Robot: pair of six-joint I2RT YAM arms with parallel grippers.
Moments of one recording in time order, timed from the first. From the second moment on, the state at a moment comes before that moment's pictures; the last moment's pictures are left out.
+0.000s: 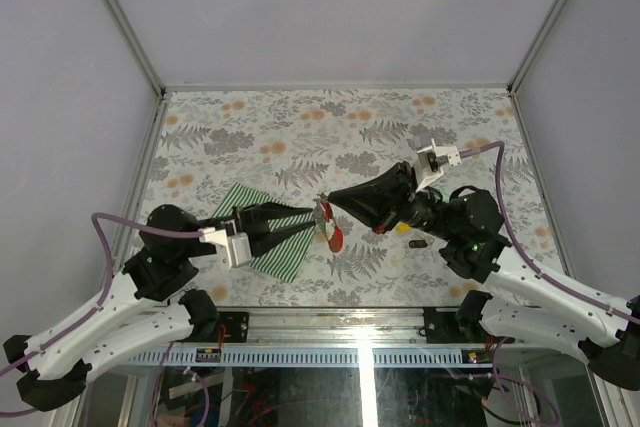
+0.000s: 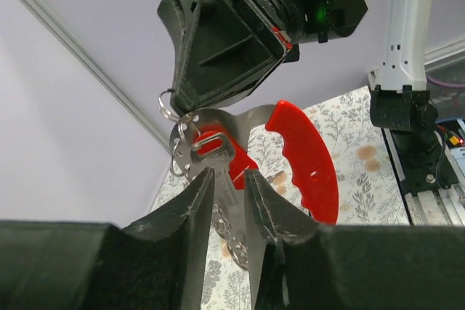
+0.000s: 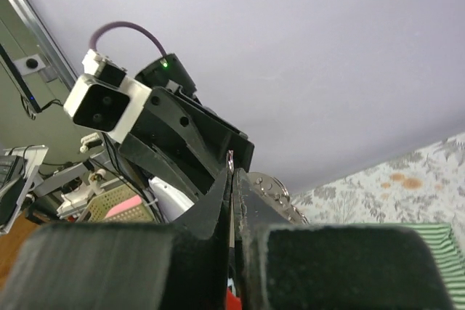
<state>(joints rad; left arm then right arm) -0.90 0.62 0.77 0.10 0.59 0.45 0.94 0.87 0.75 0.57 -0.35 0.61</state>
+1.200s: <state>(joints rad) -0.90 0.67 0.74 0.43 0.45 -0.15 0.94 0.81 0.78 0.46 -0.46 0.23</state>
